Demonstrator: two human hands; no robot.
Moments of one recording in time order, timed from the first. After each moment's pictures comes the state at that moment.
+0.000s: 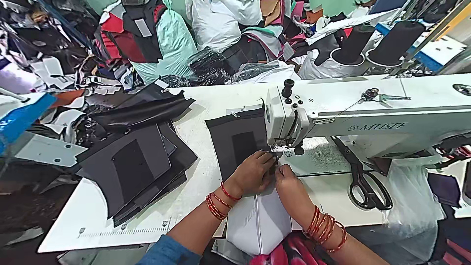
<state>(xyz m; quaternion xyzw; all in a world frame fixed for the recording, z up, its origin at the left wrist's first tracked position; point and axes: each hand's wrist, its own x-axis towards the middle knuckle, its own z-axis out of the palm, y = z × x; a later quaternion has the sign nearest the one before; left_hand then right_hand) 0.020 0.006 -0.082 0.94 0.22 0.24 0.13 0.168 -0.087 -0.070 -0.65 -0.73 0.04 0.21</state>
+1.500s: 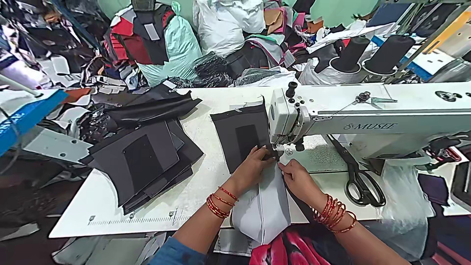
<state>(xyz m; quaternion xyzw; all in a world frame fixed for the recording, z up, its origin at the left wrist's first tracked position) 0.011 -0.004 -0.073 0.90 0.28 0.22 0.24 0.204 -0.075 -0.039 -0.64 -0.67 0.32 0.20</state>
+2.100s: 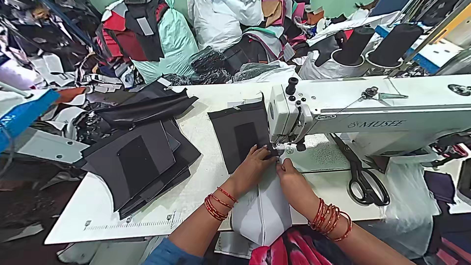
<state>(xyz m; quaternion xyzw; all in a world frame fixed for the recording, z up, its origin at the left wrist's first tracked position) 0.013 -0.004 -0.071 0.90 0.29 0.22 0.23 0.174 -0.084 -0.055 -0.64 -0.75 0.09 0.14</state>
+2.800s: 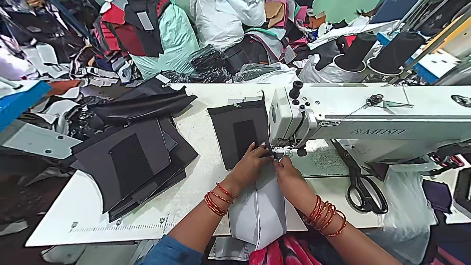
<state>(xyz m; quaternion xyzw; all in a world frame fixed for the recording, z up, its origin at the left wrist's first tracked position) 0.017 0.009 -0.072 0.89 0.31 0.23 0.24 0.179 -0.058 -0.033 -0.66 -0.71 0.25 0.06</state>
